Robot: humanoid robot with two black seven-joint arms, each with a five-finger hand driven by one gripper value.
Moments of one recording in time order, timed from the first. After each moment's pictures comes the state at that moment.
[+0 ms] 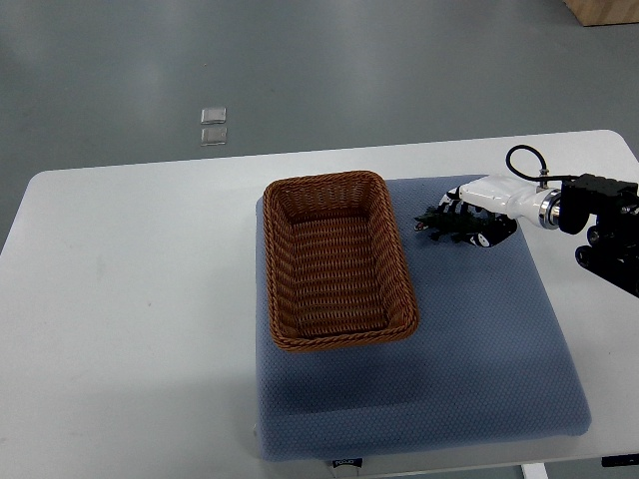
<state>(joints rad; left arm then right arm) -0.02 0.00 -0.09 -0.17 0.04 0.00 0.11 0.92 -0.47 0.13 0.73 -1.56 -0.07 0.36</state>
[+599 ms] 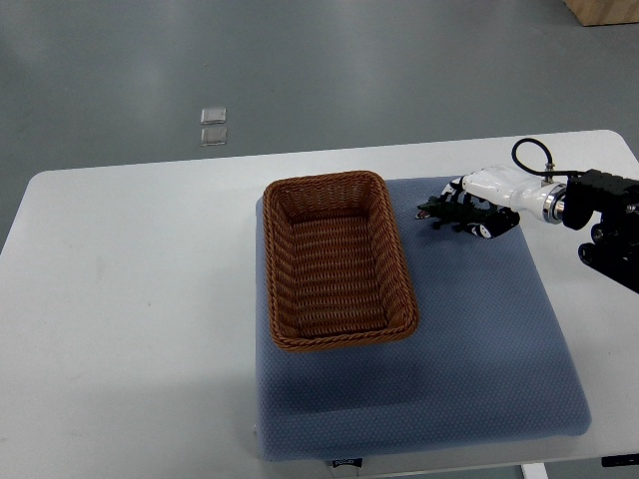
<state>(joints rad) -0.02 0.00 -0.09 -0.17 0.04 0.00 0.11 0.92 -0.48 0.14 0.73 -1.56 -0.12 0.37</state>
